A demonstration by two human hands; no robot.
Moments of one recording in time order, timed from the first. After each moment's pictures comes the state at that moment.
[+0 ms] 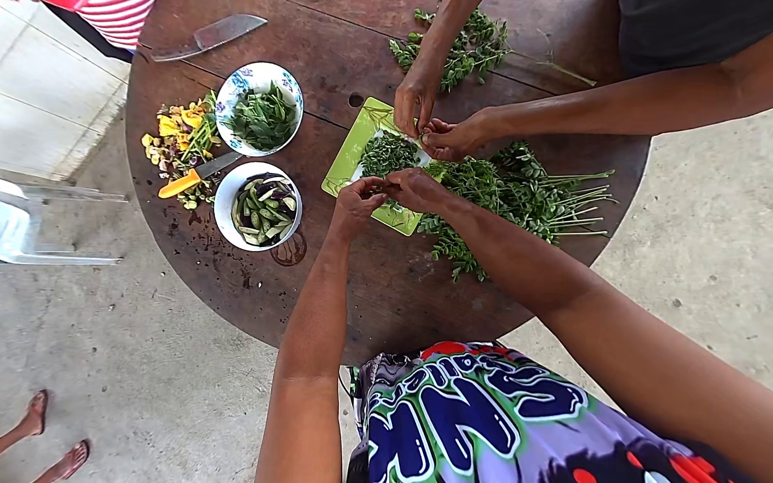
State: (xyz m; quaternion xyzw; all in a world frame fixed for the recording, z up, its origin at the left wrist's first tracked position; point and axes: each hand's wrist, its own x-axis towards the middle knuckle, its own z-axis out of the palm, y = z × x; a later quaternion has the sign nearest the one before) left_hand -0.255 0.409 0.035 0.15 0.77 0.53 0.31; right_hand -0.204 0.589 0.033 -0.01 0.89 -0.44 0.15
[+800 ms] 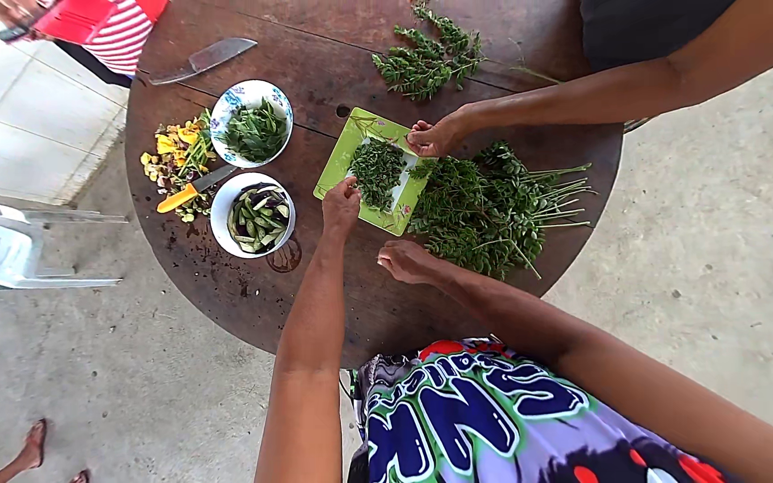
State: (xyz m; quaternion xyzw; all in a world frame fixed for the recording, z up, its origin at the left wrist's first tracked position) left_hand -0.261 0.414 0.026 0.13 0.88 0.39 0.24; right_hand -0.095 0.520 -0.006 -0.06 0.88 -0.39 0.25
